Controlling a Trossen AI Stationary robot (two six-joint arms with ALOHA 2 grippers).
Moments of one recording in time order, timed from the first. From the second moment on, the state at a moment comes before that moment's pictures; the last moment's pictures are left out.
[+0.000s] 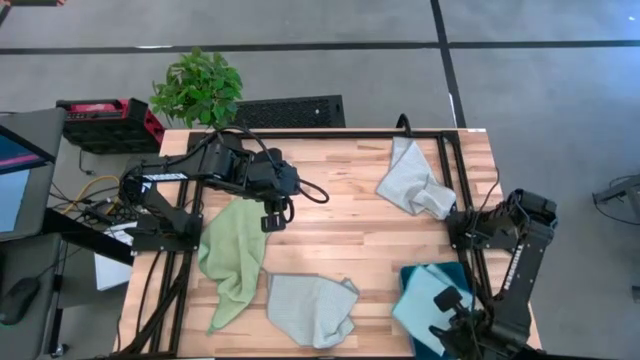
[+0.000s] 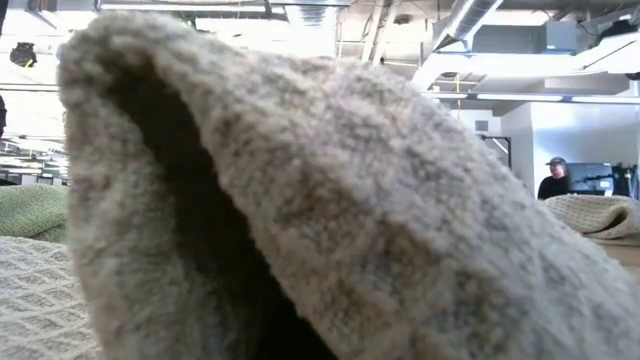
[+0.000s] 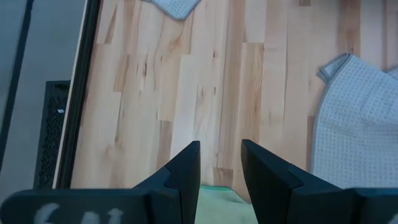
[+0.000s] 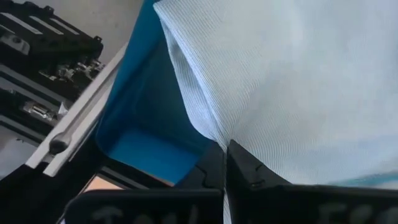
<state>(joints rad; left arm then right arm) -0.09 1.64 1.97 -1.39 -0.24 -0.10 1.17 1.72 1.43 -1.28 -0.07 0.55</state>
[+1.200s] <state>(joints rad) -0.09 1.64 1.97 -1.38 -0.24 -0.19 1.17 1.72 1.43 -1.33 -0.10 0.53</state>
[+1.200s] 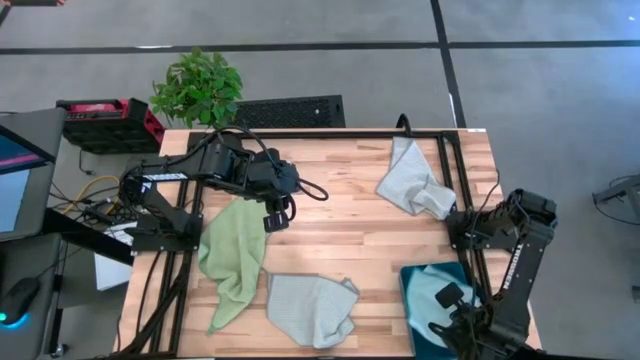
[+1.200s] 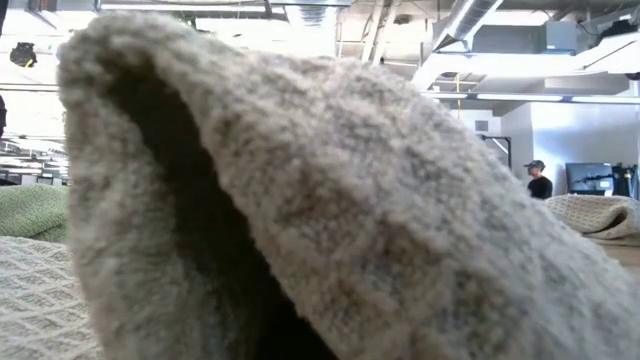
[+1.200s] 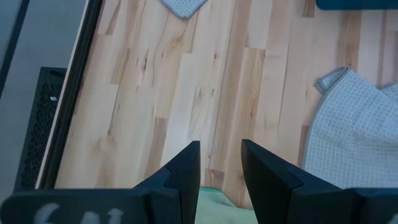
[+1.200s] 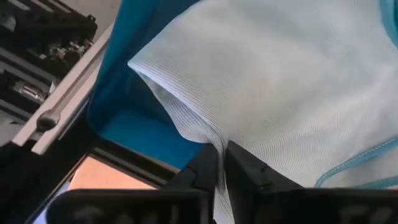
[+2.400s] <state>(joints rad) -0.09 1.64 1.97 -1.41 -0.24 -0.17 0.98 1.64 1.43 -1.56 0.27 1.13</state>
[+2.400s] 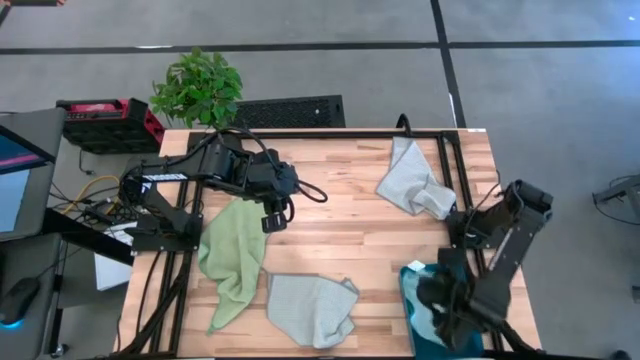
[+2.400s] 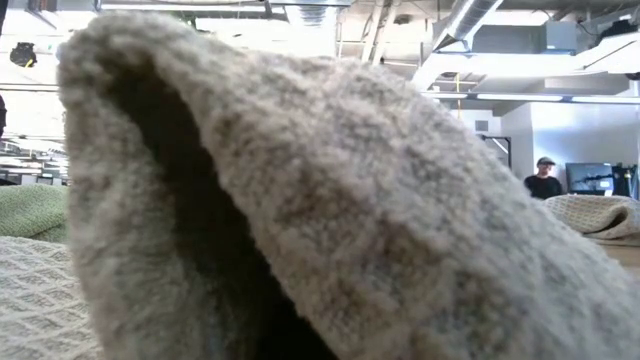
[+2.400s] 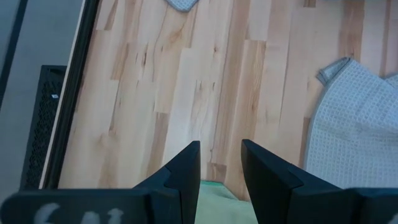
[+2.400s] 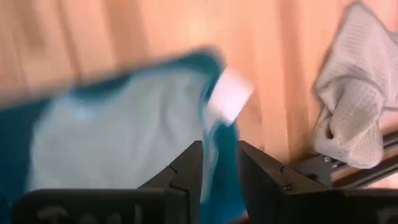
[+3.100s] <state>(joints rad) -0.09 1.64 1.97 -1.44 -0.24 -0.14 0.45 1.34 1.33 -1.57 0.36 1.12</state>
